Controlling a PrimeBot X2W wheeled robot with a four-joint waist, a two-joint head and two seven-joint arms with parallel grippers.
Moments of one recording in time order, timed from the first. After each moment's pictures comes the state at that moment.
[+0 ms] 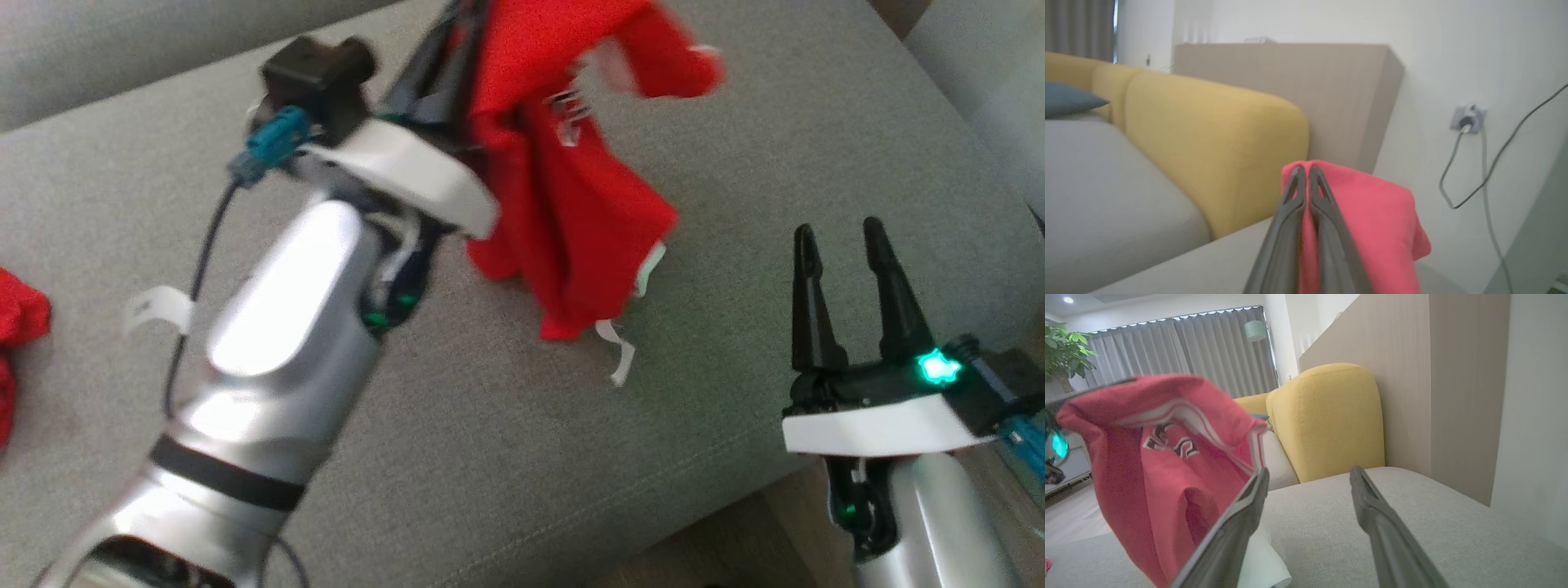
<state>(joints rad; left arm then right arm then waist) -0.80 0.08 -0.61 0.39 -0.56 0.05 -0.24 -0.10 -0.04 0.10 0.03 0.25 0.13 -0.25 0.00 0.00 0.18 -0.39</state>
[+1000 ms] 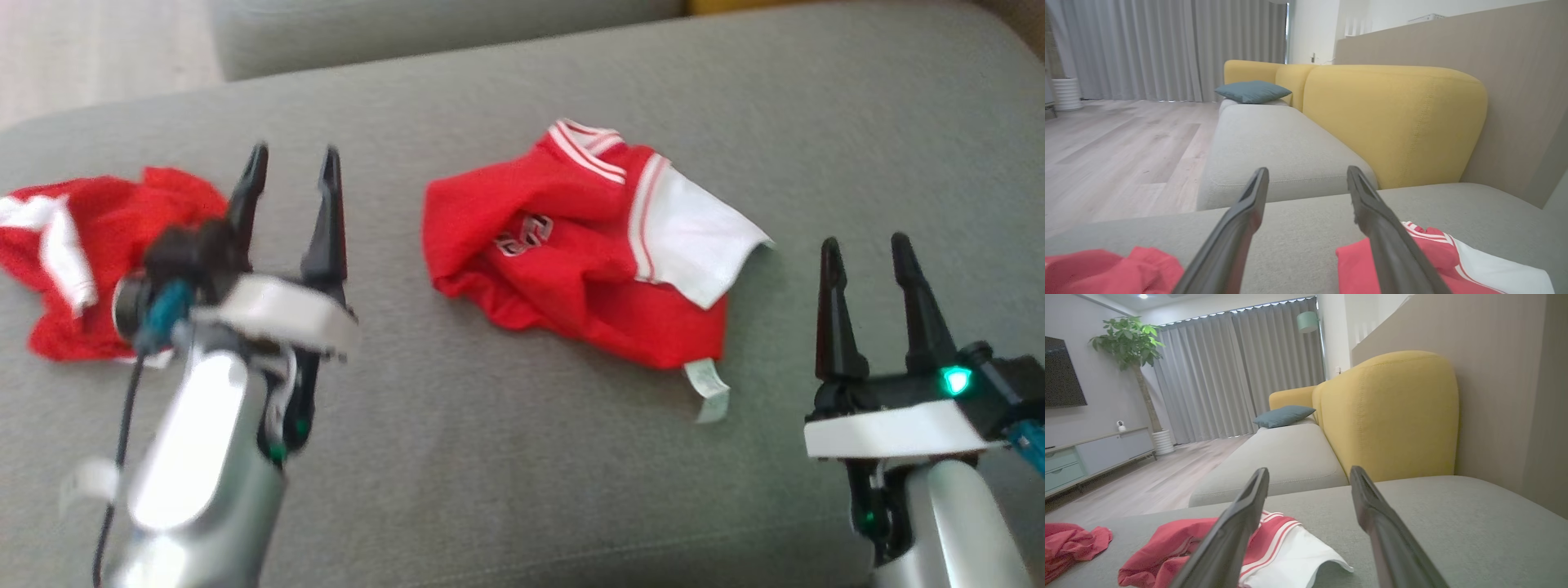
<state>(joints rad) -0.45 0.17 -0.34 0.35 -0.35 0.08 -0.26 -0.10 -0.04 0.02 0.09 0.19 0.13 -0.25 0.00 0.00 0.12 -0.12</state>
